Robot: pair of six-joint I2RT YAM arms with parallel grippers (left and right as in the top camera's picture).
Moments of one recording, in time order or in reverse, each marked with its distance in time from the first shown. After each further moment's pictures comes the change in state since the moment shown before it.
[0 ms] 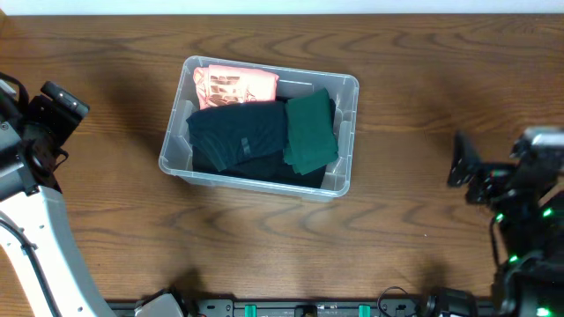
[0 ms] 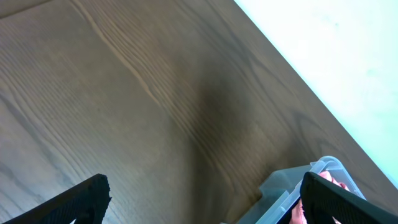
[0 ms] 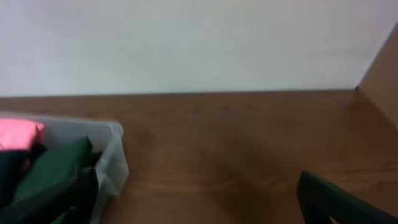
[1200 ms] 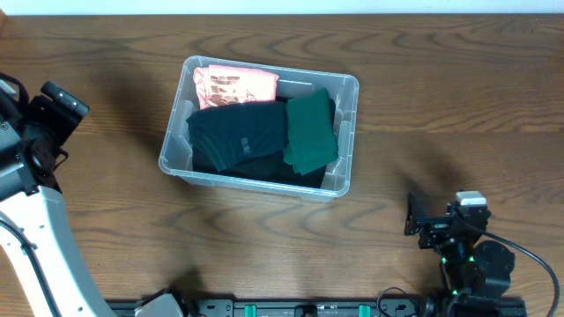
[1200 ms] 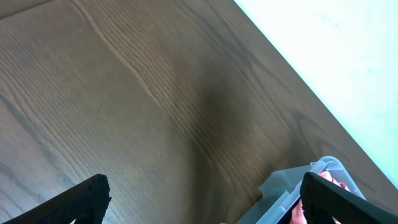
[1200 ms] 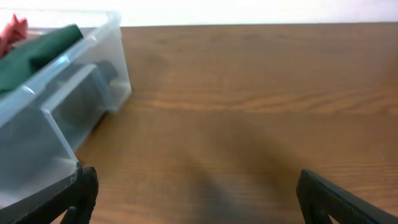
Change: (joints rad) left arm 0.000 0.000 0.000 0.000 0.000 0.000; right arm 0.070 -0.561 -0.664 0.047 0.003 -0.002
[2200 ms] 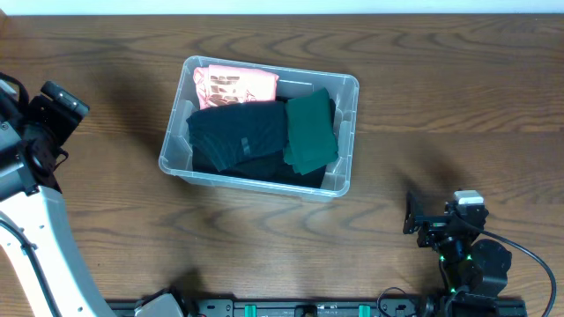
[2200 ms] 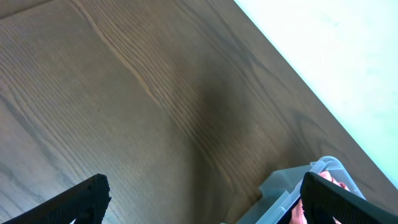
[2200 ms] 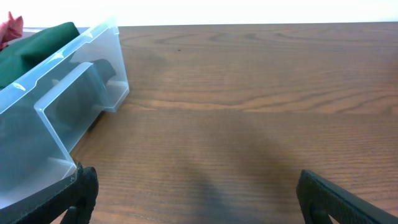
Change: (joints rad) left arm 0.000 0.000 0.000 0.000 0.000 0.000; right arm 0.002 -0.002 -0.028 0.035 0.003 0.000
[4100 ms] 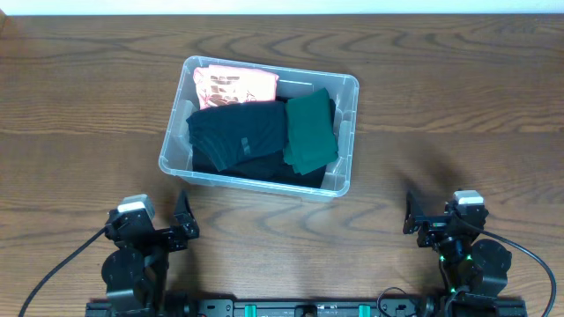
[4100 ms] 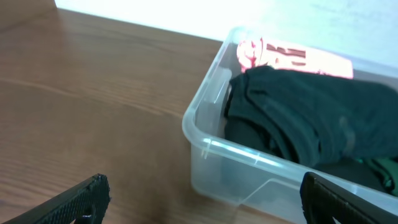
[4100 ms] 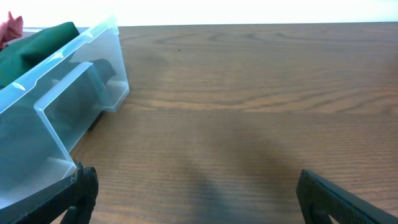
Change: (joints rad) left arm -0.423 -1.255 -1.071 0.252 -0.049 0.271; right arm 0.000 0.000 -0.001 0.000 0.000 0.000
